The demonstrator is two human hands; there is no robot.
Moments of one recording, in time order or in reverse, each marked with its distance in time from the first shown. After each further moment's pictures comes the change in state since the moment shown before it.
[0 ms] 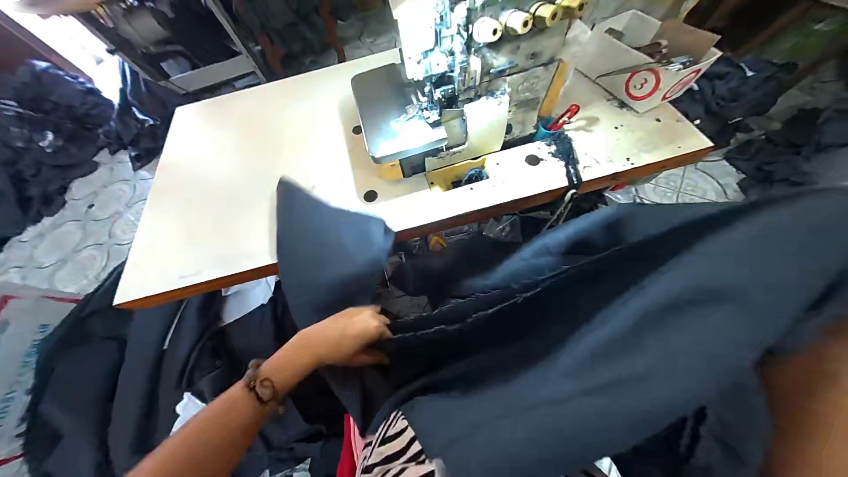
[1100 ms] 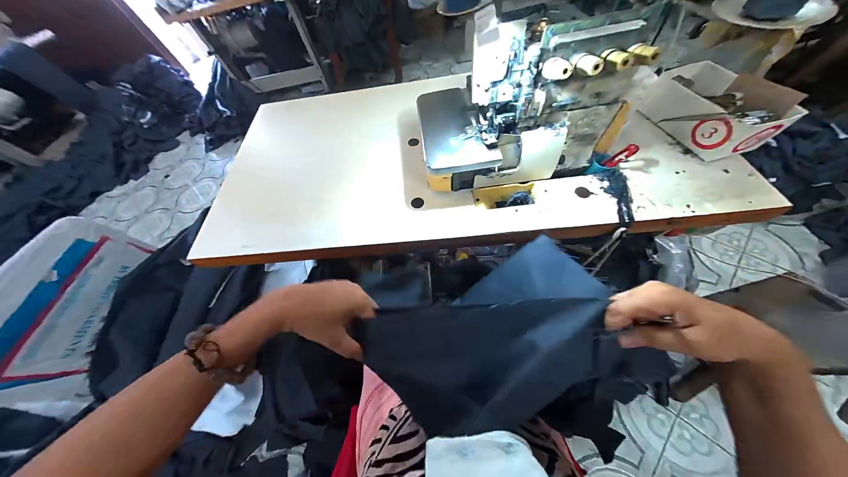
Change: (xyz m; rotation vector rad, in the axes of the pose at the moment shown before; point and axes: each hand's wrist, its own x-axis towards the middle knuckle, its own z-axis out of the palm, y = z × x) left_hand -0.051 0.060 -0.099 -0.197 -0.068 -0.325; right_hand 0.036 0.053 0.073 0.089 -1.675 -0.678
